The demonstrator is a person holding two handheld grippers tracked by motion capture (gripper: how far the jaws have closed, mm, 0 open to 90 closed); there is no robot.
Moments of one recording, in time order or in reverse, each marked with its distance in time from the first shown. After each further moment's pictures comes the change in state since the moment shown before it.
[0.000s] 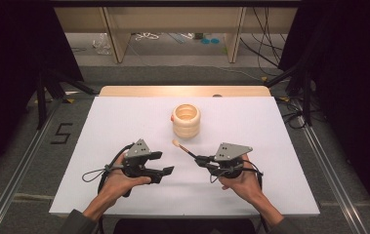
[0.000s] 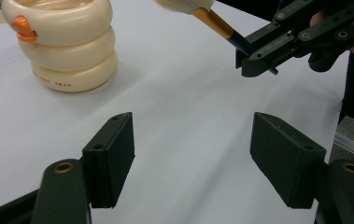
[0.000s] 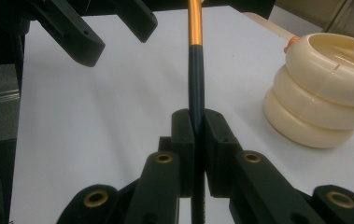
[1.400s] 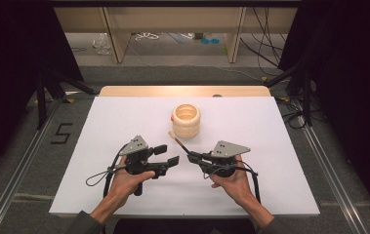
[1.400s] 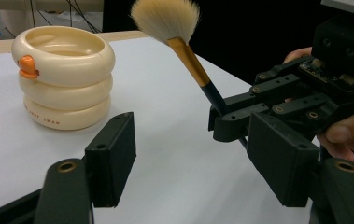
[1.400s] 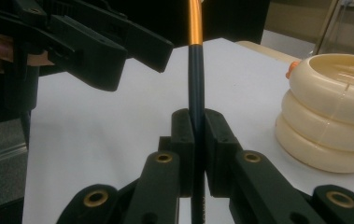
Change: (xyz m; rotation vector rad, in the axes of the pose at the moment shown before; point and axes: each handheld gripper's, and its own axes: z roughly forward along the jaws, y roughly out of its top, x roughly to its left) left arm -0.002 0.006 0.005 -0.212 -0.024 -0.145; right arm 0.006 0.003 0.017 -0.157 0.005 0.135
